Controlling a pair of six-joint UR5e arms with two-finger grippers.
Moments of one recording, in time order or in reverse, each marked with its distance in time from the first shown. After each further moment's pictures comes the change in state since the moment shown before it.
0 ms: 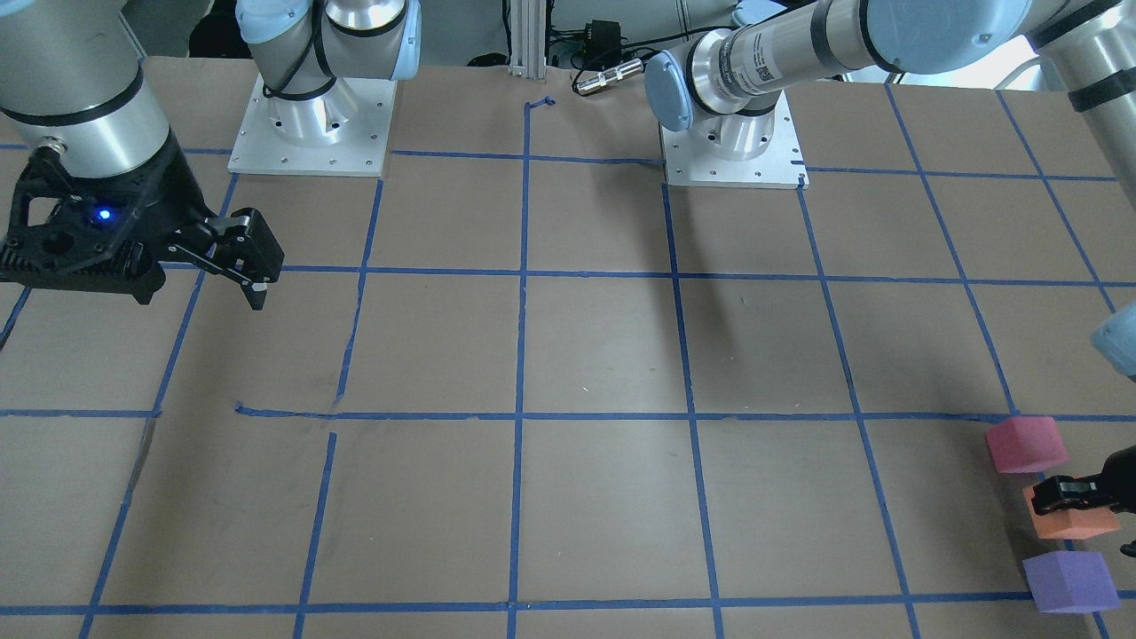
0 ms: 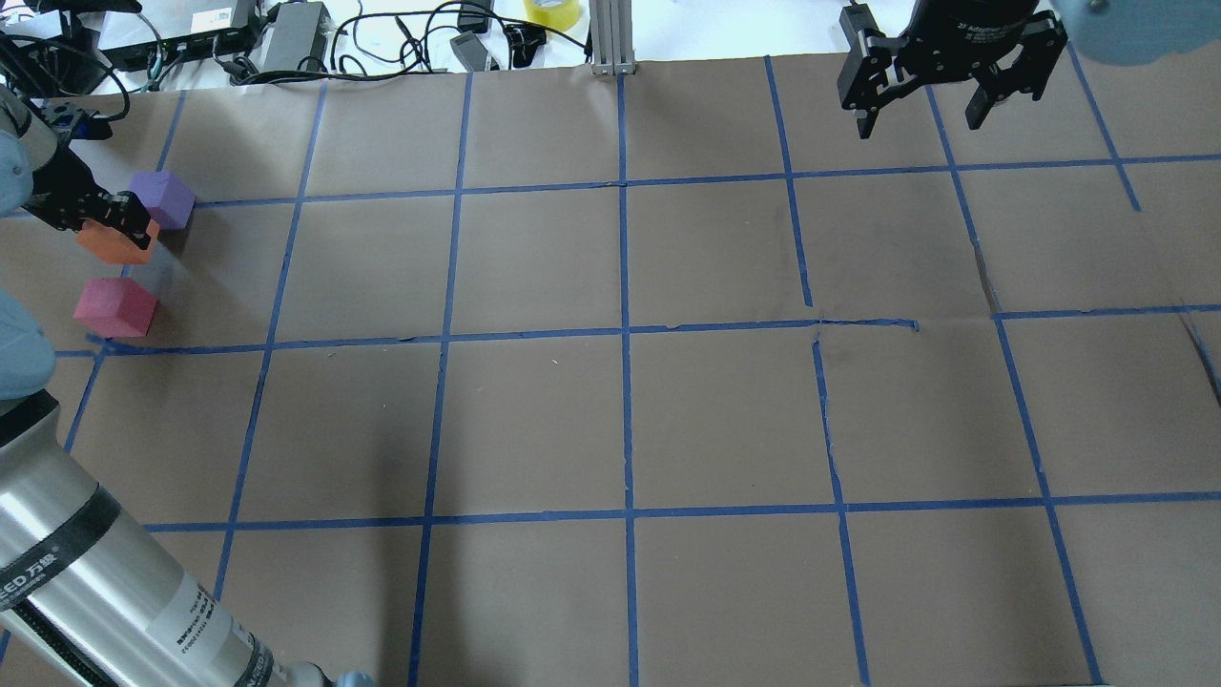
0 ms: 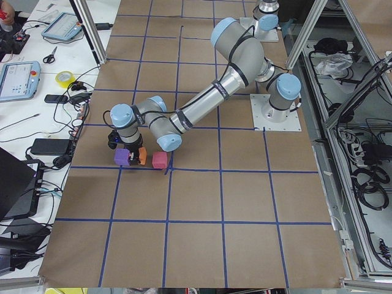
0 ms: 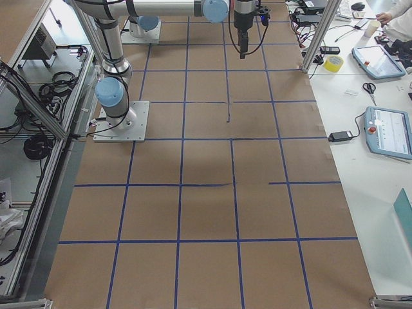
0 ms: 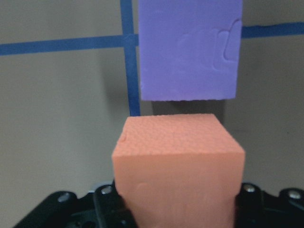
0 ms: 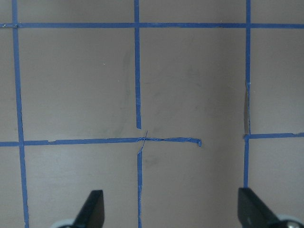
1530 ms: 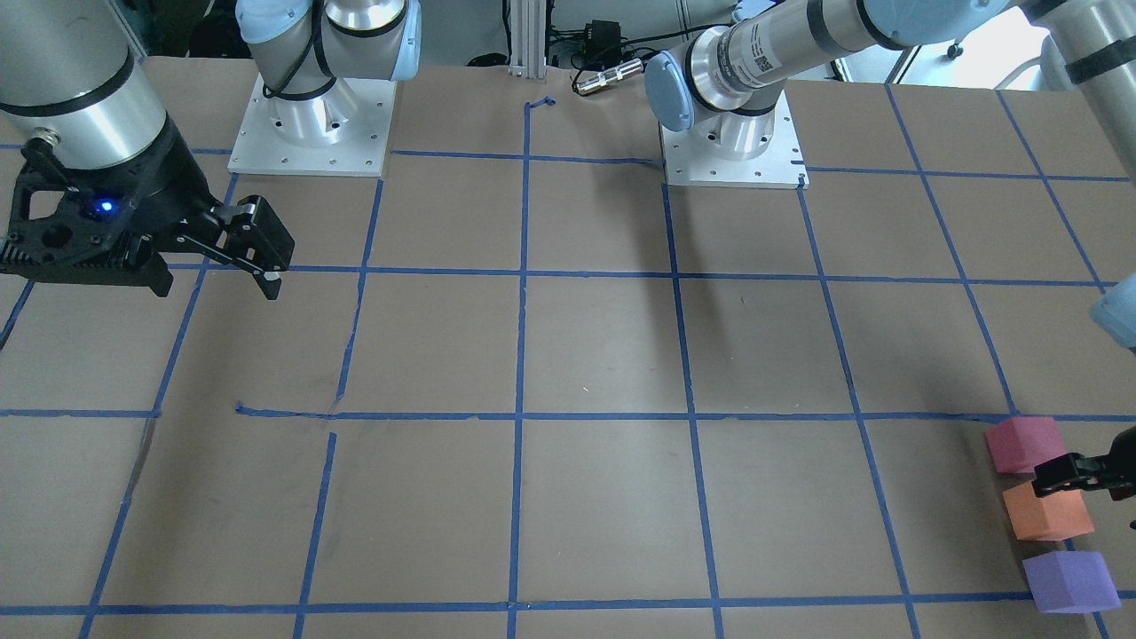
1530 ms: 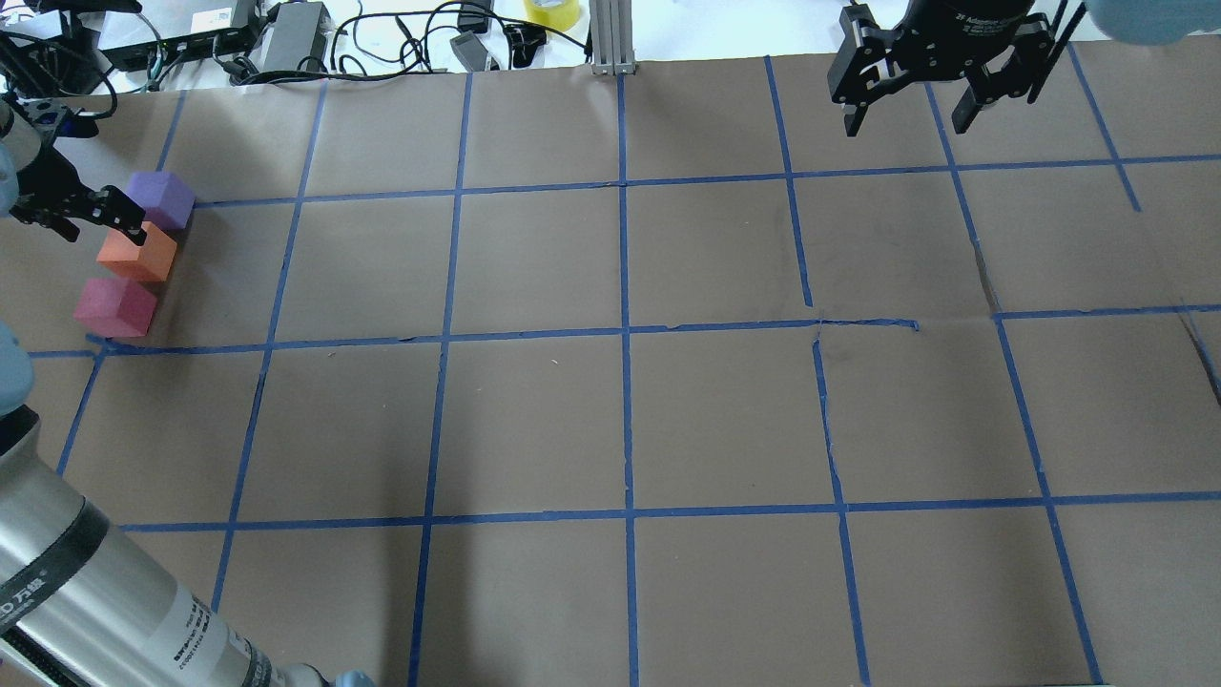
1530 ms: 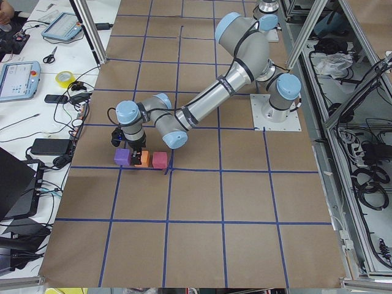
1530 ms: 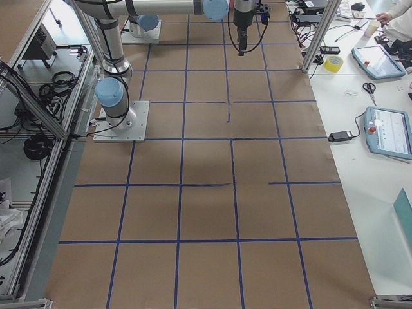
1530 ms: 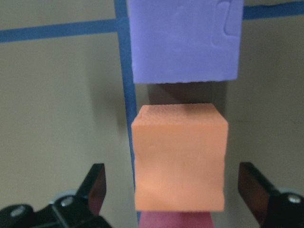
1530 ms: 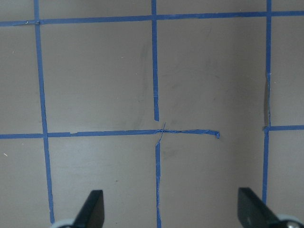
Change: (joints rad) left arm 0.005 0.106 -0.064 -0.011 0.005 0.005; right arm -0.007 0.000 -0.025 0.053 0.071 0.011
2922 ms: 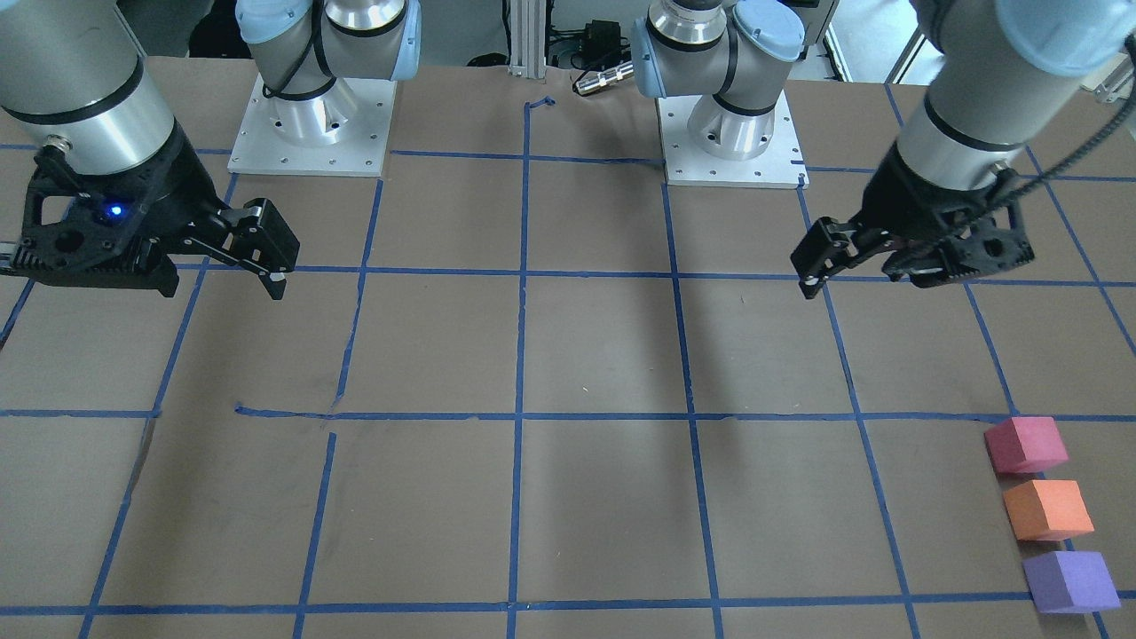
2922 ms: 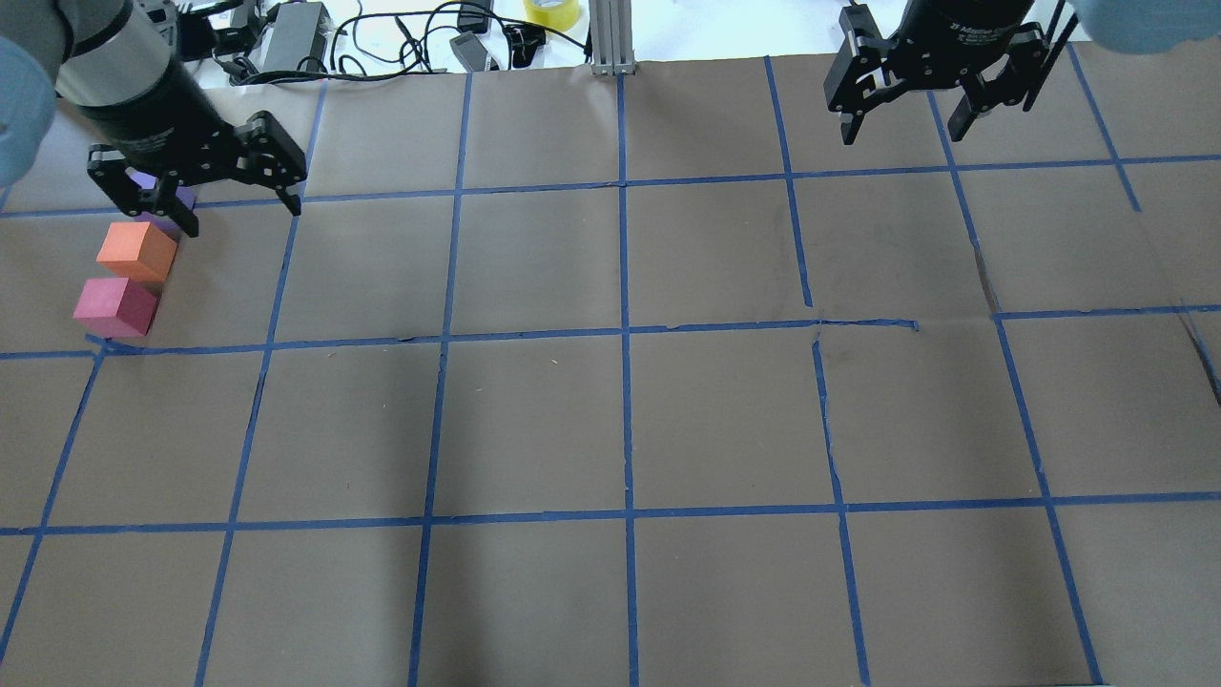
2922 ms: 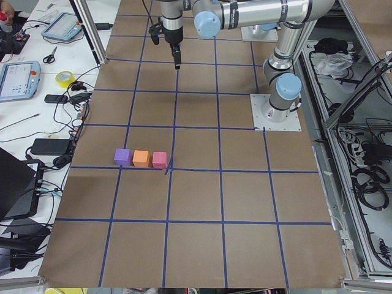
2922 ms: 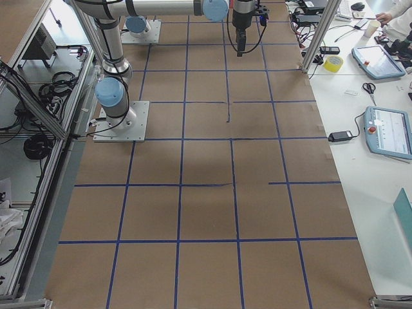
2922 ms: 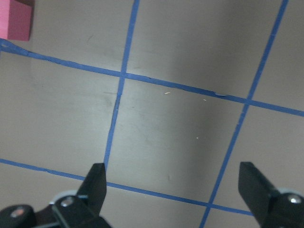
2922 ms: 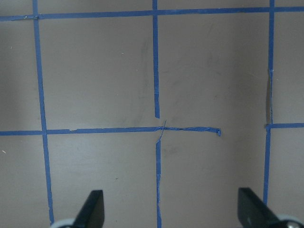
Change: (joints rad) left arm -0.488 0.584 -0.232 -0.385 -0.023 -0.780; right arm 0.004 0.000 0.011 0.000 -0.002 0.000
